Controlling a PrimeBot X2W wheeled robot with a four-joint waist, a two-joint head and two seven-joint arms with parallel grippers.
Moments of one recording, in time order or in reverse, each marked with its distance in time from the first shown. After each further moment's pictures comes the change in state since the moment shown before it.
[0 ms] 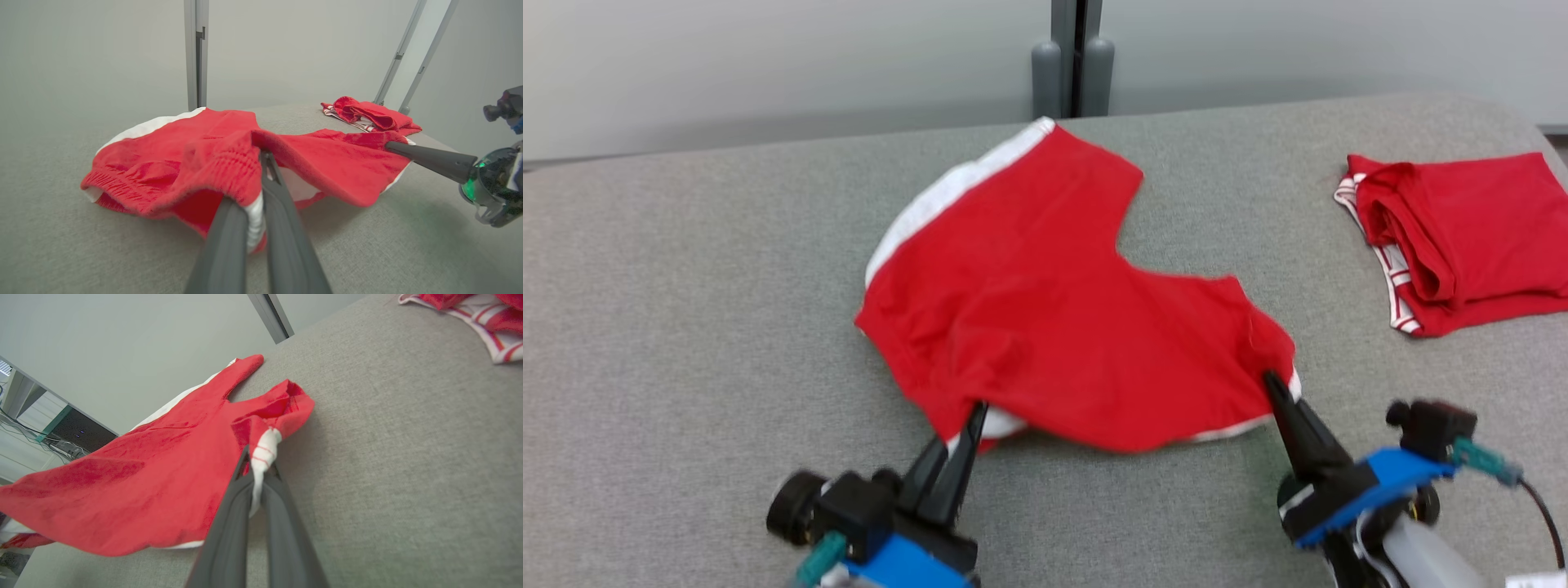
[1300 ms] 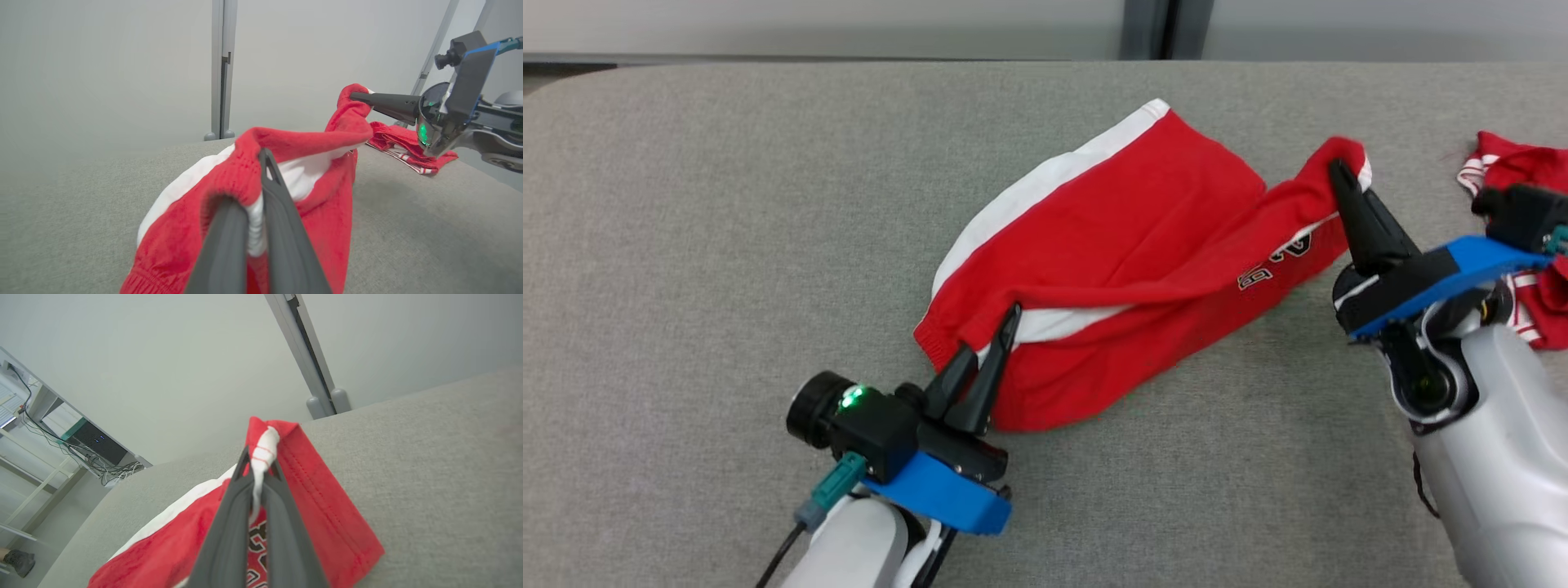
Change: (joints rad) left arm -0.132 -0.055 -0.010 -0.026 0.033 0.000 0.000; right arm -0.262 0.030 -0.276 -0.056 -0.125 0.000 0.235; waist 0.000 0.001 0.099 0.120
